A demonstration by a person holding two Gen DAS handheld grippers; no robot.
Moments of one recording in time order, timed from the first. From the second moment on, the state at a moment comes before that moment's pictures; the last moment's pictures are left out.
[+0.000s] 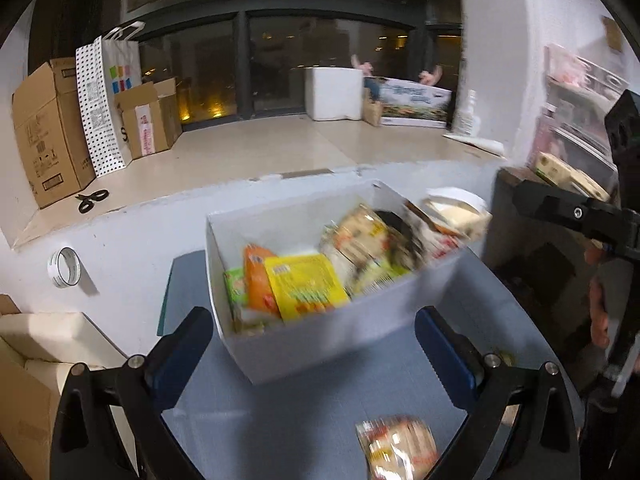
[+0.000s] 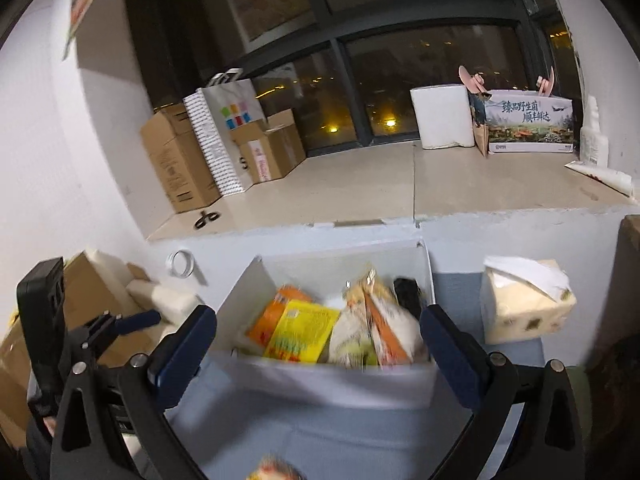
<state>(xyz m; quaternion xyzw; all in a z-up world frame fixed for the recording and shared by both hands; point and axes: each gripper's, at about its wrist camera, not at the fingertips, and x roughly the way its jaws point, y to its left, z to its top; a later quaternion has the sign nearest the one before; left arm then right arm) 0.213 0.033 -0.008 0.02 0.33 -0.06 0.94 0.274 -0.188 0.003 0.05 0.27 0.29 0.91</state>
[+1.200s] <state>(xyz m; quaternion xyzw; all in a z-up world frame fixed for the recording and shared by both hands) 0.081 0.011 -0.103 -0.04 0.39 -0.07 0.92 0.233 -0.249 -0.200 -0.06 0.43 0.20 0.88</state>
